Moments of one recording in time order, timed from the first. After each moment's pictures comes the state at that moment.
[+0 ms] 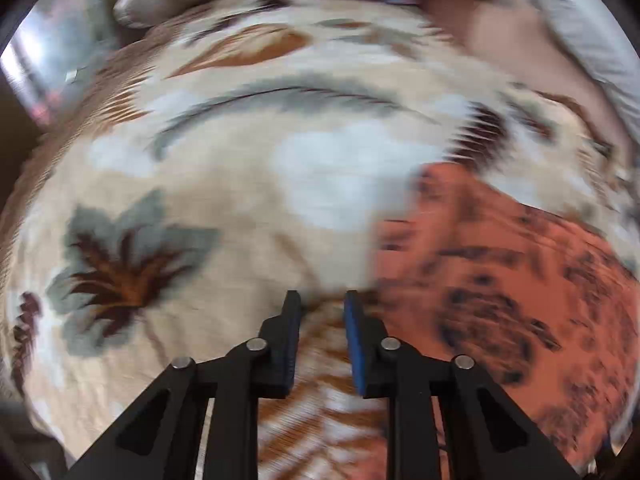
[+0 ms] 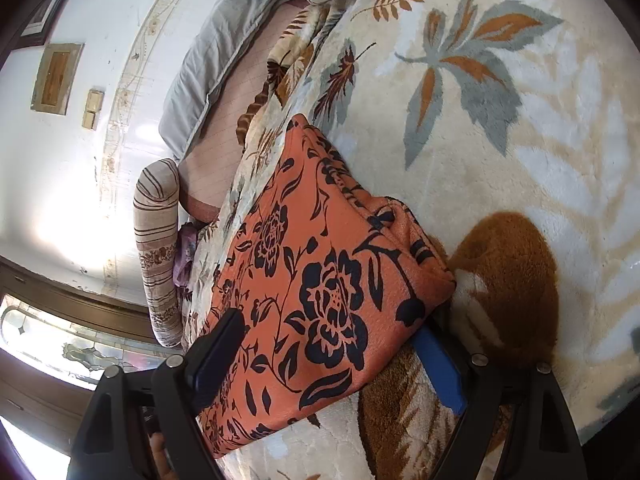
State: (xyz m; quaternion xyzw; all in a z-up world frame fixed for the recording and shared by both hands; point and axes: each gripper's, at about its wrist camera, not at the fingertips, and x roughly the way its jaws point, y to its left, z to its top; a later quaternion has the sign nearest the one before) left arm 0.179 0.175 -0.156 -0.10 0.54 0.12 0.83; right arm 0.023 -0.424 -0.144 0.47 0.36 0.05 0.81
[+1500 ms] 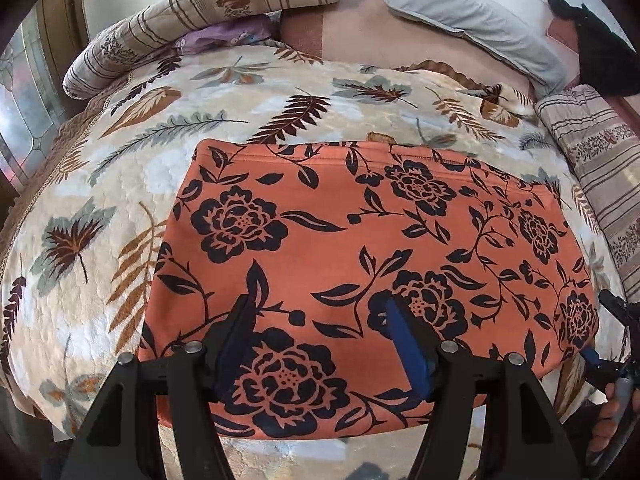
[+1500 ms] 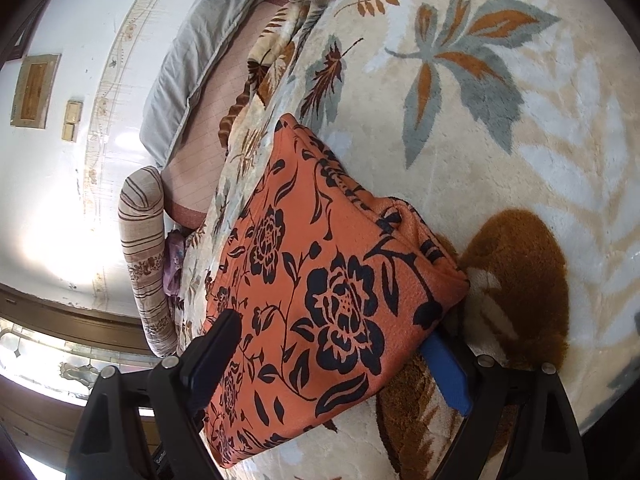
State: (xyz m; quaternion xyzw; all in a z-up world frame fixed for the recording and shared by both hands) left arm 0.088 0.013 -0.110 -0.03 0.48 -0.01 0.87; right arm 0.039 -0.420 -0.135 0.48 0.38 0.02 0.79
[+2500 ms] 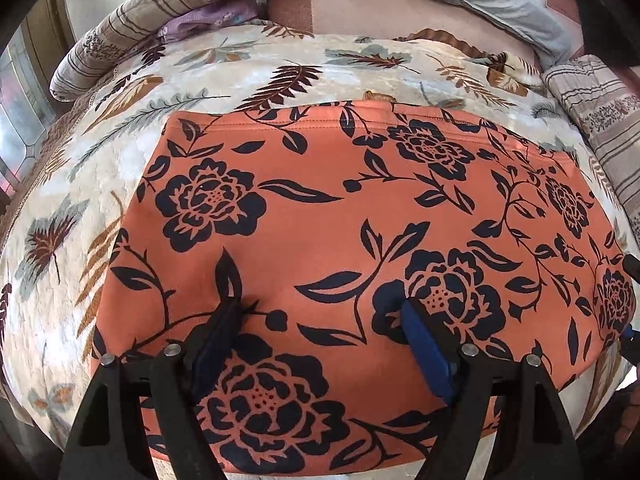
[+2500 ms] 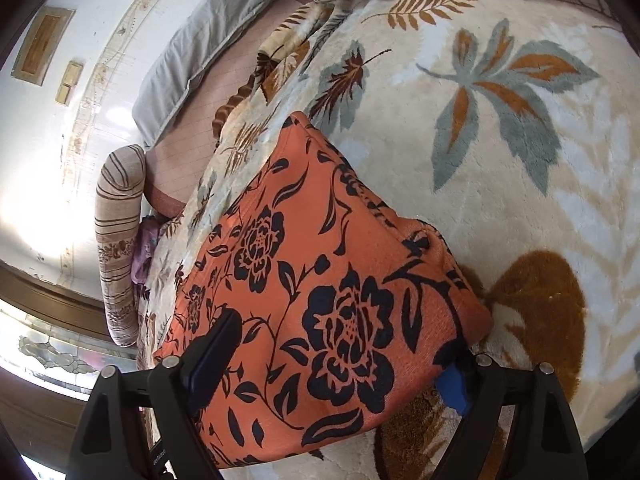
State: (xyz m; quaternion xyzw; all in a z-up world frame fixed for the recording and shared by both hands) left arm 0.102 -0.002 -0.151 0.00 0.50 -0.01 0.86; right arm 0.057 -0.399 -0.128 0.40 0.39 -0.01 0.83
